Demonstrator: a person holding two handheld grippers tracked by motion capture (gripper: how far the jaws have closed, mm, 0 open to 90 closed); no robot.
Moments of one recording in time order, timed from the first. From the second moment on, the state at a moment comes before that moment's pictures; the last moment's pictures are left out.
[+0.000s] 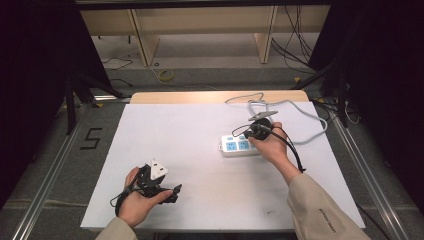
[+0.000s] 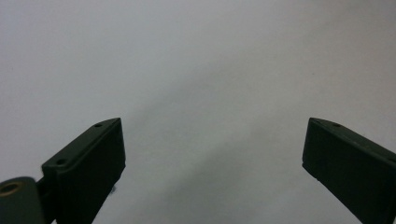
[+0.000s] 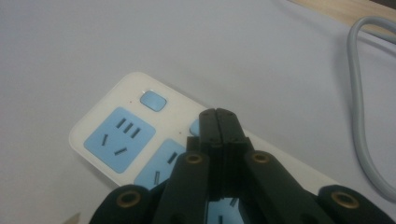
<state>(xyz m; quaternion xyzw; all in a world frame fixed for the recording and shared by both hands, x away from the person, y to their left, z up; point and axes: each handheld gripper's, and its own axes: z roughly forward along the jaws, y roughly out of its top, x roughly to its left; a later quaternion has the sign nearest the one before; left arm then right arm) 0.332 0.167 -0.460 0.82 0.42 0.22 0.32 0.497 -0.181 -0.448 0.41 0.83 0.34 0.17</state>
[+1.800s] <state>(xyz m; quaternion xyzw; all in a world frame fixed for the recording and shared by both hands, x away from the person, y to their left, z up) 0.331 0.165 -0.459 0.82 0.42 0.22 0.32 0.512 -0.165 -0.453 0.42 0.84 0.31 0.16</state>
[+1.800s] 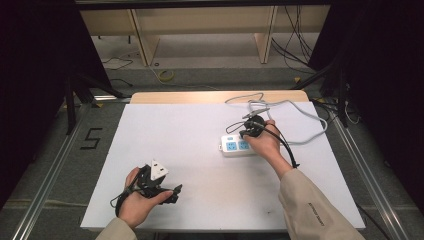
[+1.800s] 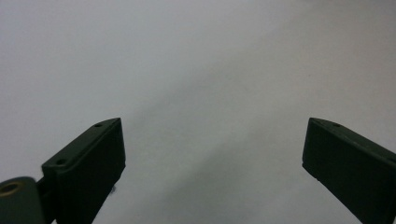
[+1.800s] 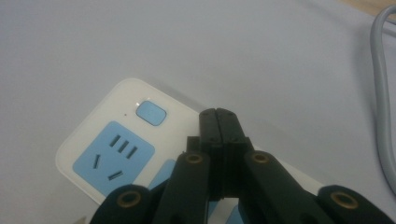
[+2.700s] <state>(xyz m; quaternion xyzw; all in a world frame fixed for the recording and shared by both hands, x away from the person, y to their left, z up) 0.331 0.165 -0.460 0.82 0.42 0.22 0.32 0.515 -0.161 -0.450 0.42 0.85 0.29 0.15</state>
